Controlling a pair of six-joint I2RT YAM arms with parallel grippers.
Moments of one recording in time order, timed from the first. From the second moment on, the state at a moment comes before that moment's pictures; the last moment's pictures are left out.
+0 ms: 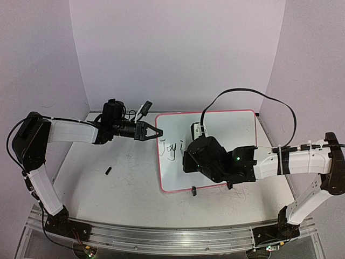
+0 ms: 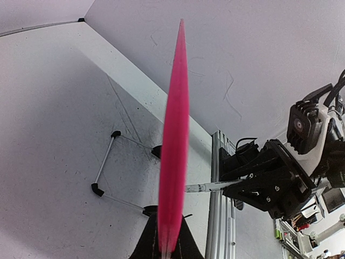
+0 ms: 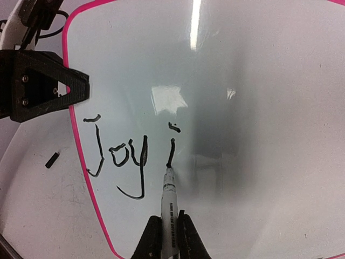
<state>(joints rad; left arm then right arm) -0.56 1.74 1.08 0.35 0.95 -0.44 1.19 1.54 1.08 -0.20 0.66 0.67</state>
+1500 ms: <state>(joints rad) -0.56 1.74 1.08 0.35 0.95 -0.44 1.15 1.52 1.08 -0.18 0.68 0.60</state>
